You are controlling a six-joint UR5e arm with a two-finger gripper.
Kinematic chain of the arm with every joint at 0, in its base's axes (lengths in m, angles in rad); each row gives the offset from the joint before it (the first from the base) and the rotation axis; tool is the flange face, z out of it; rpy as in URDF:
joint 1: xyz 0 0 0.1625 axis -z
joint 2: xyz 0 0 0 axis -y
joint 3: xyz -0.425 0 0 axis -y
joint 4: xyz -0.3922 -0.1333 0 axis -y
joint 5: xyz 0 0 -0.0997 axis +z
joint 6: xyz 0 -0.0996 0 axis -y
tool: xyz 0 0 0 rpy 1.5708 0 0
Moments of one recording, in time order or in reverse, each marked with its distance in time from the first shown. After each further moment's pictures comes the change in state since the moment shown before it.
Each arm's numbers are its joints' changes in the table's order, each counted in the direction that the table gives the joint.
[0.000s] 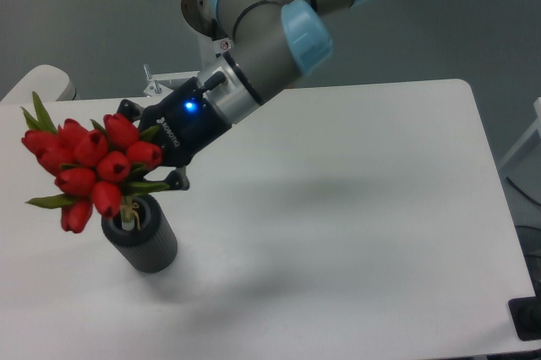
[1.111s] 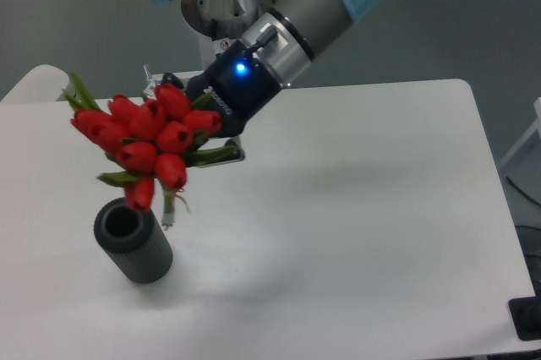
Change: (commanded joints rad) arm -0.104 0.006 0.028 0.002 -0.084 0.024
